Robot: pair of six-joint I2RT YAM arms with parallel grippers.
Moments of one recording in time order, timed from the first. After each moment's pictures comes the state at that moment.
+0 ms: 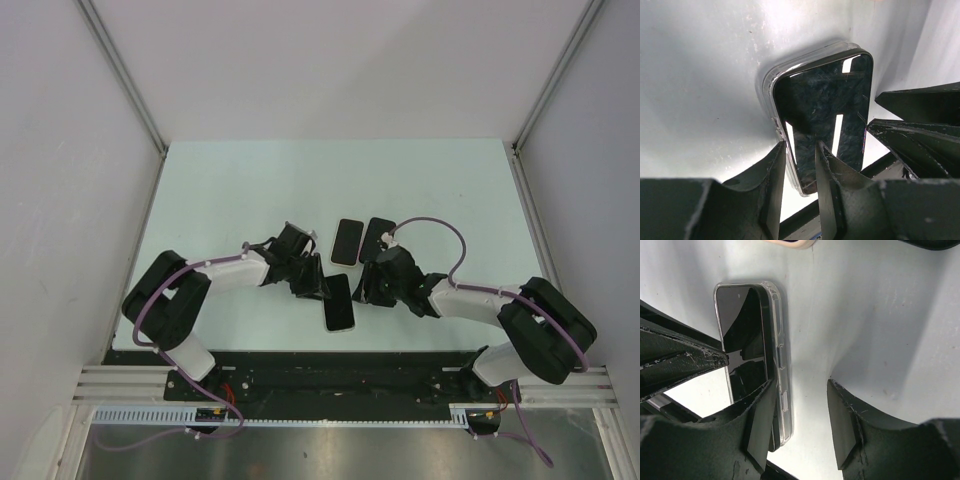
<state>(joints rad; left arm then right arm) -0.66 1.63 0.82 -0.22 0.32 -0.76 0.76 1.43 0.57 0.04 -0.07 0.81</state>
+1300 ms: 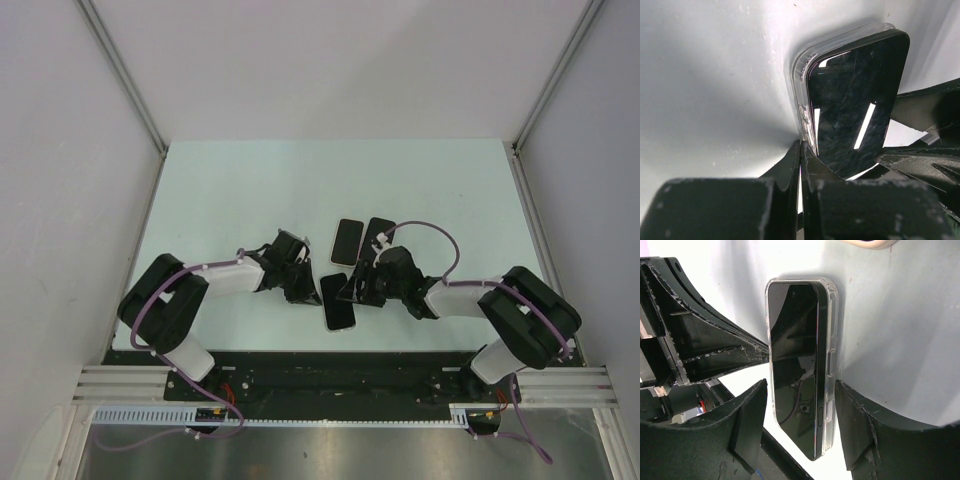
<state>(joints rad) -0.65 1.61 0.74 -0.19 0.32 -0.78 0.74 1.52 0.52 0.35 -0.27 0.90</state>
